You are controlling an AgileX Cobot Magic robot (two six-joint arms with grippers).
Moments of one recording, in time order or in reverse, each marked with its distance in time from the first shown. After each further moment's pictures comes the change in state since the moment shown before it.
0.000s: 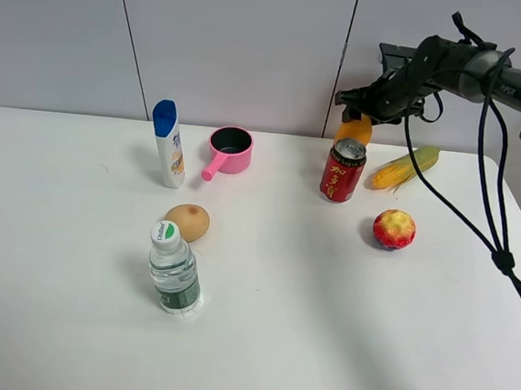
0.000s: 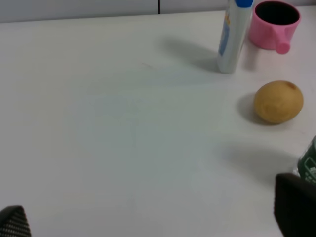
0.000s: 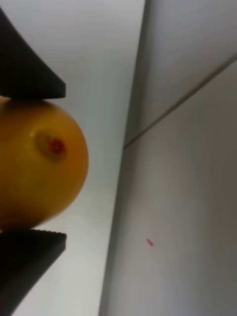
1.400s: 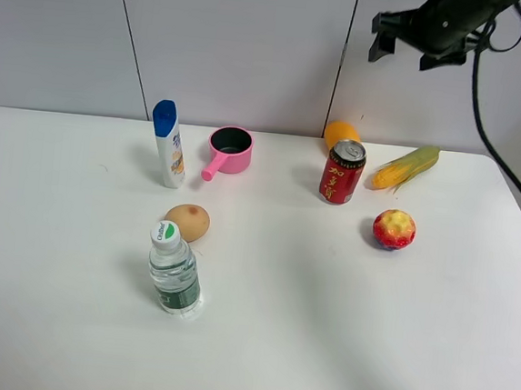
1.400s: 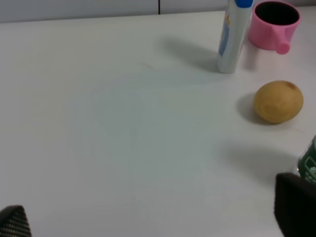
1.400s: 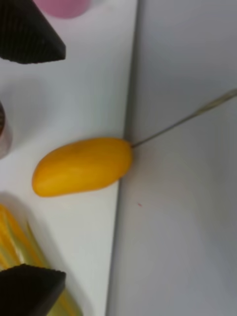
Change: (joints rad) left arm 0.000 0.000 0.000 0.000 0.000 0.000; right arm 0.006 -0.365 -0.002 -0.123 0.274 0.149
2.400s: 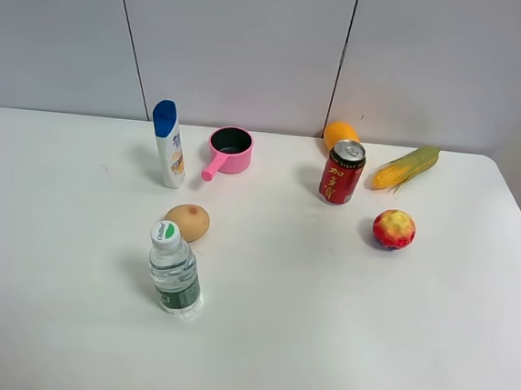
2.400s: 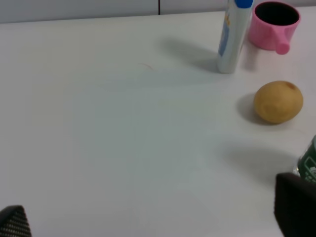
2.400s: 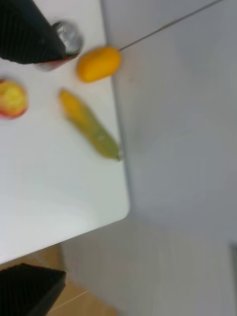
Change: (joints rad) left arm 0.000 0.000 0.000 0.000 0.000 0.000; right arm -0.010 -1.206 0.670 -0.392 0.201 0.272
